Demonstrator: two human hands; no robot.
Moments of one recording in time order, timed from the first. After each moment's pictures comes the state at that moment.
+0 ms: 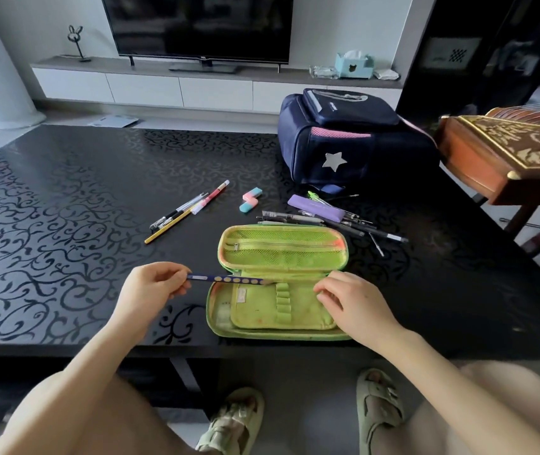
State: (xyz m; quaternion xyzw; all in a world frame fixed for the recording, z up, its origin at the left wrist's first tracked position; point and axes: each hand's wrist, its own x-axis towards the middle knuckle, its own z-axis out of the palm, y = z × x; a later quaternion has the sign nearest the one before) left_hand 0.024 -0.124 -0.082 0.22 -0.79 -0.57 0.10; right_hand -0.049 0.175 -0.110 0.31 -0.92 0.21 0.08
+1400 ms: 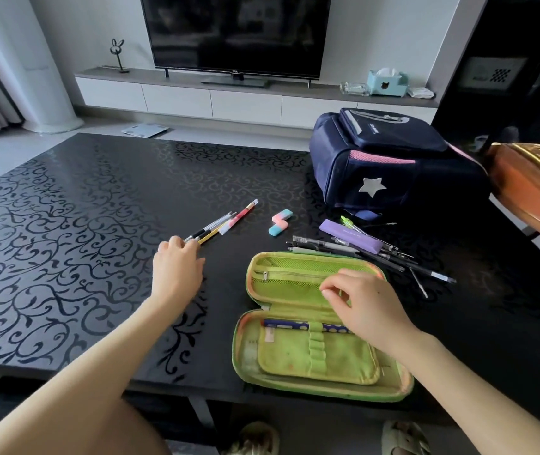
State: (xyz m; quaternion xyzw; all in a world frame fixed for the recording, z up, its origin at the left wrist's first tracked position) left_hand -0.067 -0.174 -0.110 0.20 -0.96 -0.11 0.18; right_hand -0.095 0.123 -0.079 0.35 -0.90 0.23 0.10
